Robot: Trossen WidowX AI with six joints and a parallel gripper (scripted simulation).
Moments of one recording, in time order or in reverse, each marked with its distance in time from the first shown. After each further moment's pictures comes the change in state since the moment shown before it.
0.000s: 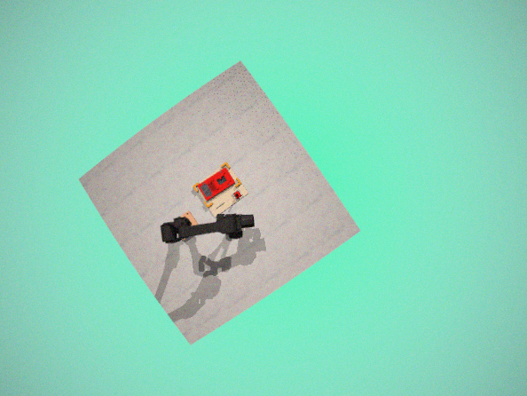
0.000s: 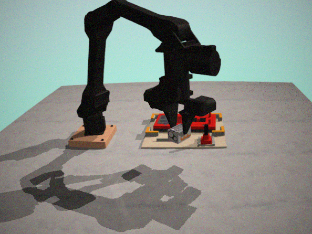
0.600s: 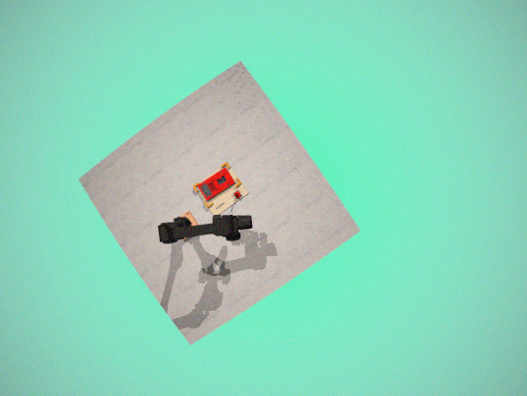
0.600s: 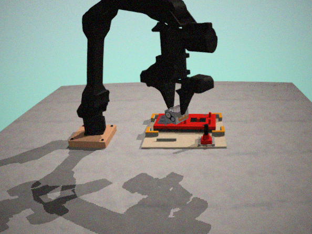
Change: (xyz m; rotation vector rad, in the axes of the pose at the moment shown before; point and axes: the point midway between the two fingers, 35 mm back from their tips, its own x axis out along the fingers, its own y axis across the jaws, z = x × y) arm -0.049 -0.006 0.000 -0.015 0.001 0.004
